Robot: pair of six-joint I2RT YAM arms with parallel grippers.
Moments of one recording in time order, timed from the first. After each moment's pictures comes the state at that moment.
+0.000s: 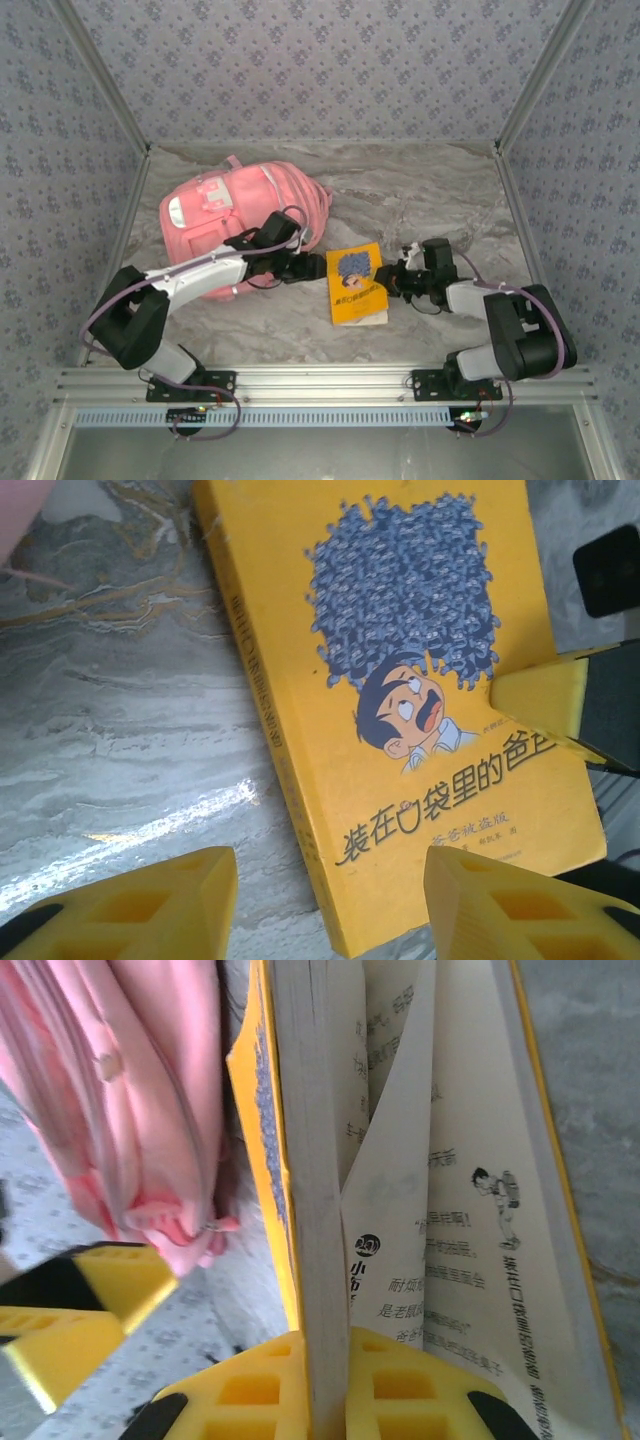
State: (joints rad) left arm -0.71 1.51 0.91 -0.33 0.41 -0.76; right arm 0.21 1.41 0.35 0.31 -0.85 1.00
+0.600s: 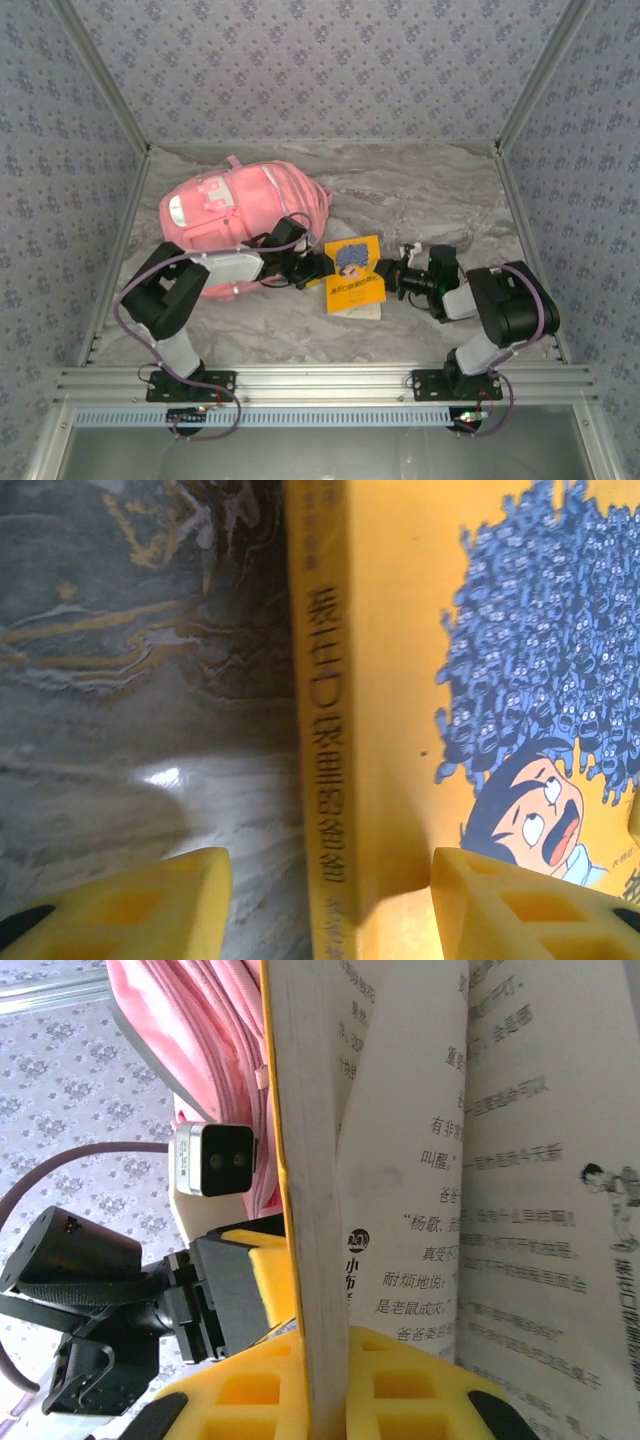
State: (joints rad) left arm -0.70 1.75 0.89 -0.07 0.49 -0.96; right arm 0.19 1.61 0.22 1.01 -0.95 1.40
